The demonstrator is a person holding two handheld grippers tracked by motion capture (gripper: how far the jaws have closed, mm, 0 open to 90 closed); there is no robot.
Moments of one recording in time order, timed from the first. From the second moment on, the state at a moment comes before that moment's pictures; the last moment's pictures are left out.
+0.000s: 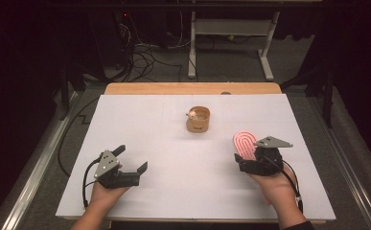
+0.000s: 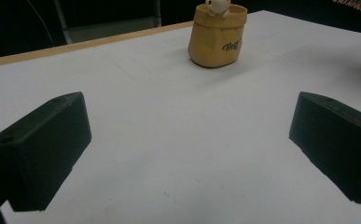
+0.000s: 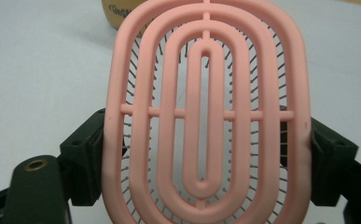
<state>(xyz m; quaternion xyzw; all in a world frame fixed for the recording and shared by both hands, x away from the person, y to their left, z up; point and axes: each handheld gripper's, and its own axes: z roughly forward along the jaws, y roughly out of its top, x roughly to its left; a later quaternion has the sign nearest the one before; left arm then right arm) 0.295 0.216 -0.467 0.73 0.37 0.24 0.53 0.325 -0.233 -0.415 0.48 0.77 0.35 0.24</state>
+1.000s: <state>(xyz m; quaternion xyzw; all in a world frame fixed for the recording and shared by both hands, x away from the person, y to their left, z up) 0.293 0.210 -0.468 0.72 0.37 0.24 0.53 0.317 -0.234 -0.412 0.42 0.71 0.48 0.30</state>
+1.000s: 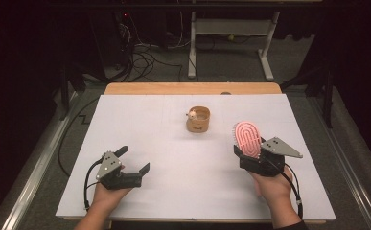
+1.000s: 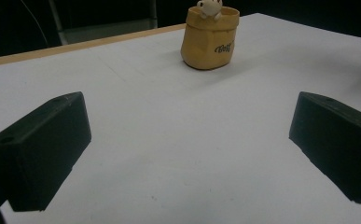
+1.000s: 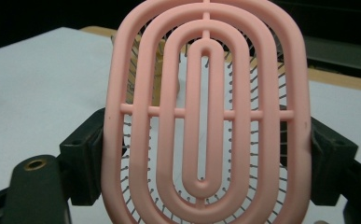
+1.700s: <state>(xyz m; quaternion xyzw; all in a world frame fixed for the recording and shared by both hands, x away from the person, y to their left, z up) 0.290 0.209 -0.469 0.72 0.37 0.23 0.54 0.311 -0.223 -0.407 0.39 0.67 0.53 0.35</state>
